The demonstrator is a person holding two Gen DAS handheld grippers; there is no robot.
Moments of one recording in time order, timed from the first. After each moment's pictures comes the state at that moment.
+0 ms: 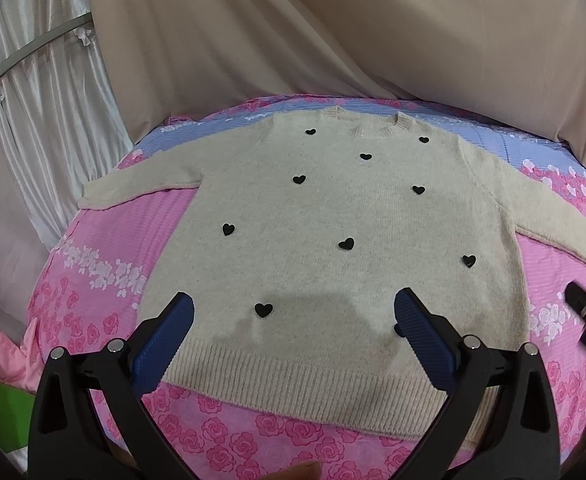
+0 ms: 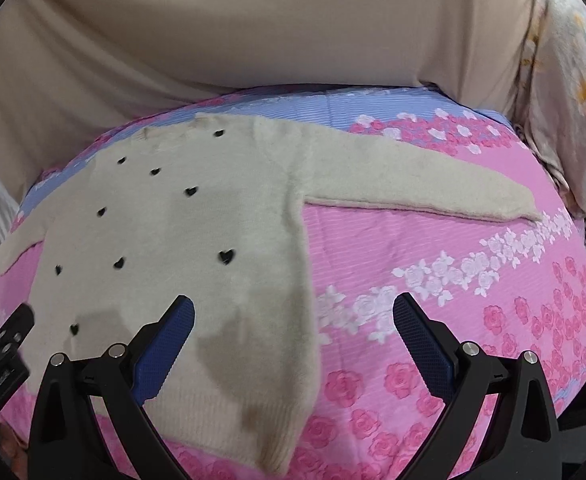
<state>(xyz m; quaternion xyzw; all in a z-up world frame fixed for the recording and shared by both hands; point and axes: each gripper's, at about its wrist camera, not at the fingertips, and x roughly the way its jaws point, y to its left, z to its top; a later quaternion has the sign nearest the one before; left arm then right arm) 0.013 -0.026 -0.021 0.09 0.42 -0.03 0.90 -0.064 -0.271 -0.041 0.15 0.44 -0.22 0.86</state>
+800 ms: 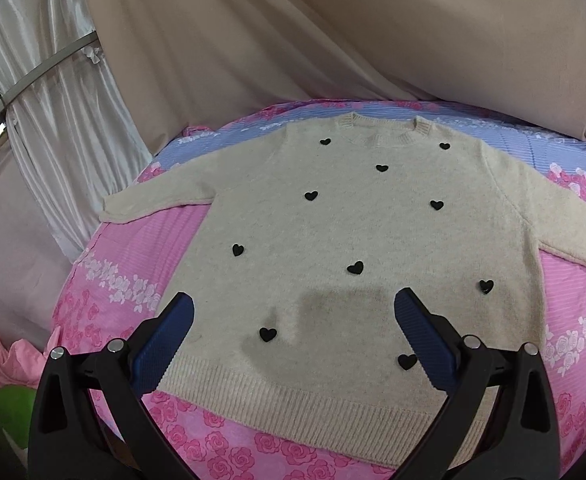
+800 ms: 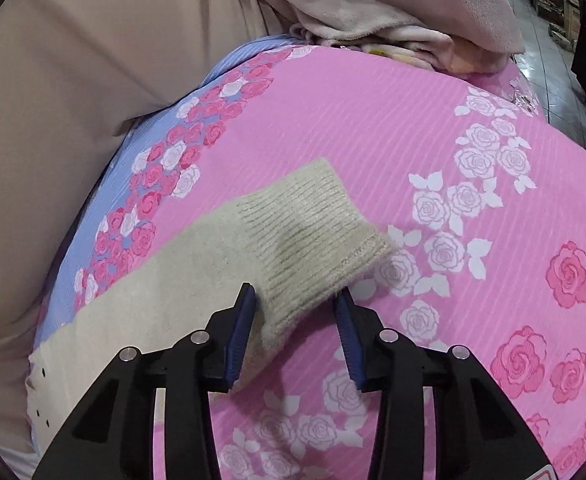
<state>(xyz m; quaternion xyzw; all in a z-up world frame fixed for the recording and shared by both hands) 0.041 -0.064 -0.017 0.13 0.42 0.03 0.90 -0.115 -0.656 -0.168 0.43 0.33 -0.38 0.75</state>
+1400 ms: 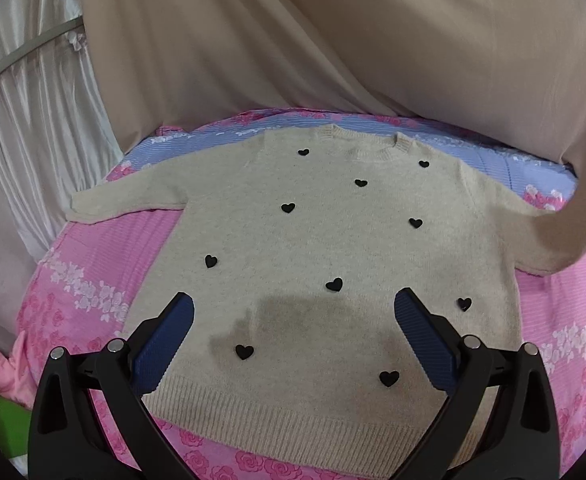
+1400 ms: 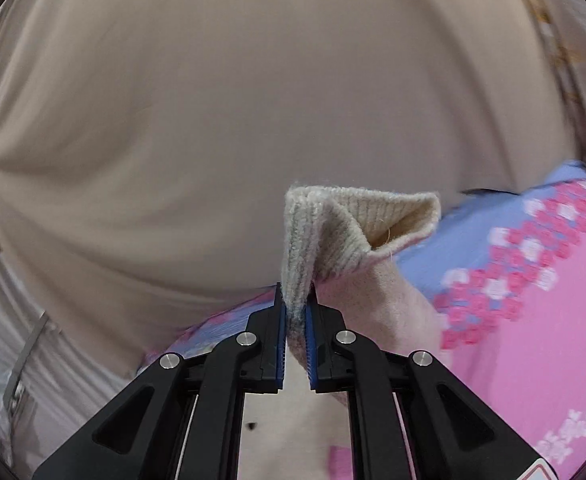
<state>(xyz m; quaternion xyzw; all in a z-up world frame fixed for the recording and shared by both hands) 0.056 -0.043 -0.017 0.07 0.41 -0.03 0.91 0.073 -0.473 0.071 0.32 0.22 -0.02 0.92</state>
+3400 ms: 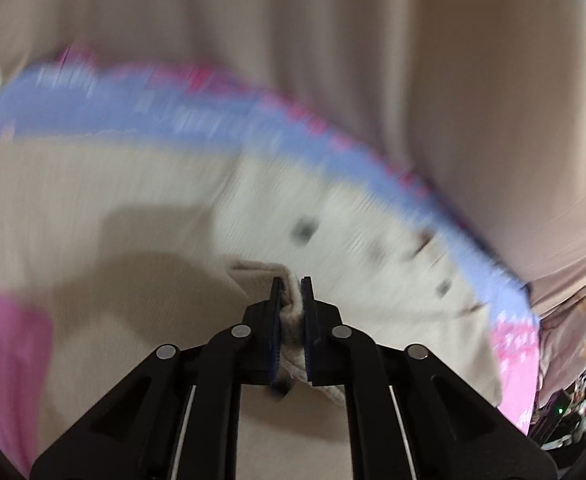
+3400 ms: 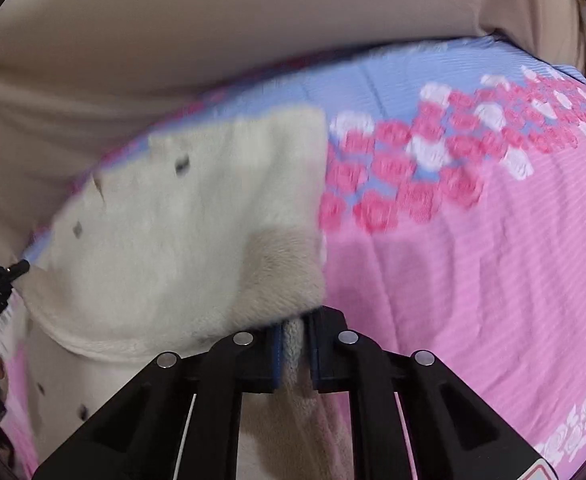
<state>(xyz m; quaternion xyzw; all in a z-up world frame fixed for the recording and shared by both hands) 0.351 0.021 -0.076 -0.15 0.46 -0.19 0.85 0.100 -0.365 -0.130 0.27 0.40 -0.15 0.86</state>
